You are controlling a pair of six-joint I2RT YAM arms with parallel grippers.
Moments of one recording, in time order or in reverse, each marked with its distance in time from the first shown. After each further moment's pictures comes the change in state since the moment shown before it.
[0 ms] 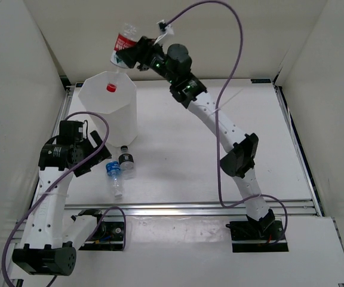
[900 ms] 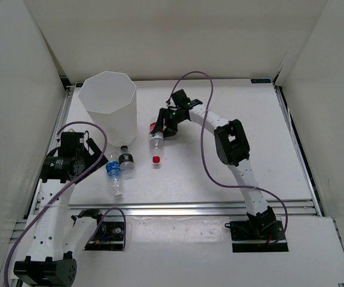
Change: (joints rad) left arm -0.002 -0.126 -0.137 0.034 -0.135 -0.042; right arm -0.164 0.290 -0.401 -0.600 -0.465 0.018
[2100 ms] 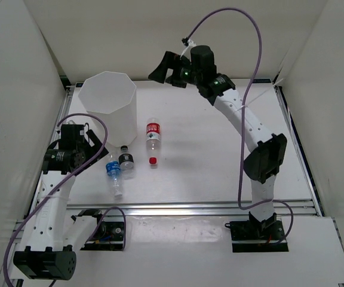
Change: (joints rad) left arm 0.000 0.083 0.048 0.093 -0.004 0.004; right arm -0.001 -0.548 0.015 0.226 0.349 -0.094
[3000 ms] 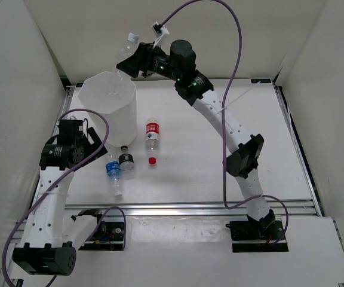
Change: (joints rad) left arm 0.000 0.044 0.079 -0.048 -0.005 0.091; right arm 0.151 0.230 0.386 0.199 -0.104 -0.019
